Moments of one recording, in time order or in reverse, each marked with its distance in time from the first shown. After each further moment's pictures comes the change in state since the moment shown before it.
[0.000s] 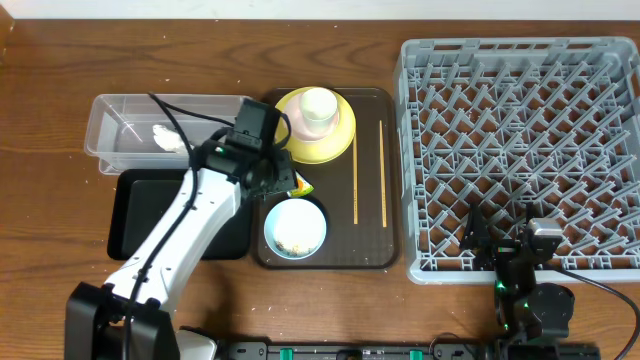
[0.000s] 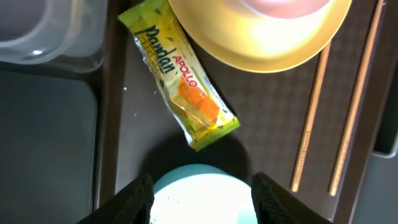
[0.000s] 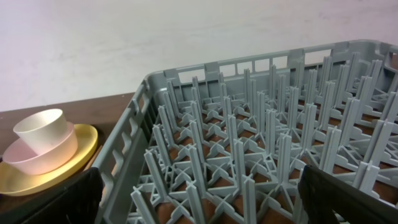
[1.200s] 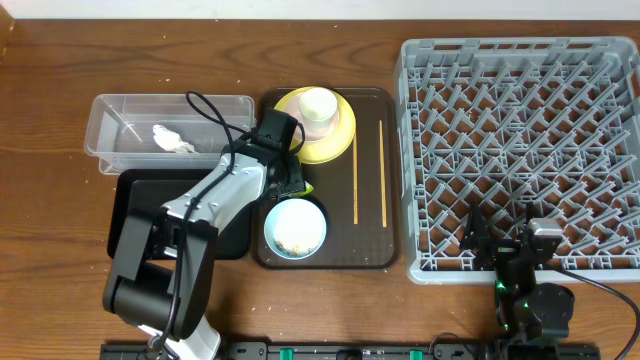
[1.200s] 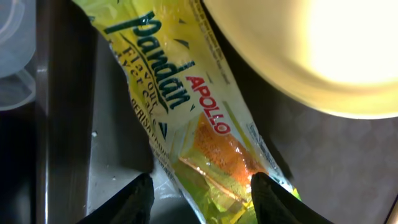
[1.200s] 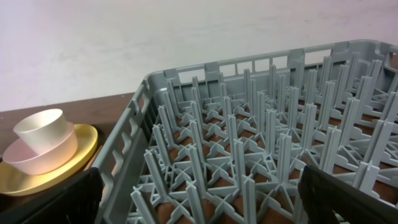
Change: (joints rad) left arm -0.005 0.277 -0.042 0.214 -0.030 -0.031; right arm 0.000 0.000 0.000 0.000 0.000 0.000
